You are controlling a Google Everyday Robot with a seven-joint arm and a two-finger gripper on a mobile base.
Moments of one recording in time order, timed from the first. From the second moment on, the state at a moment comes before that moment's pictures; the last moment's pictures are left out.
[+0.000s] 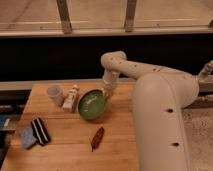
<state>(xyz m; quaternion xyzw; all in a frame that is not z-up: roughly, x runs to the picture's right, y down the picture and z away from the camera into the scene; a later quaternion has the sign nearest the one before) 0.003 0.069 0.858 -0.37 0.21 0.57 0.70</state>
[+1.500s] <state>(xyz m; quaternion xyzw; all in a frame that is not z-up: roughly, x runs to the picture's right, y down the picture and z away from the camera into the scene) 0.086 0.028 0.914 -0.35 0.24 0.62 0.66</state>
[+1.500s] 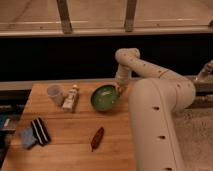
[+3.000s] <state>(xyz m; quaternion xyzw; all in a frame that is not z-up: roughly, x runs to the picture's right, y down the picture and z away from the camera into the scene) 0.005 0.141 0.812 -0.40 0.24 0.51 0.72</state>
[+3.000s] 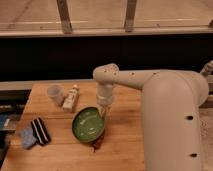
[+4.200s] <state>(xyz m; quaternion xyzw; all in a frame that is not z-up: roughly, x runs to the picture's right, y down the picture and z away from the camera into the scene) 0.031 0.057 0.872 -0.37 0.24 0.53 0.72</state>
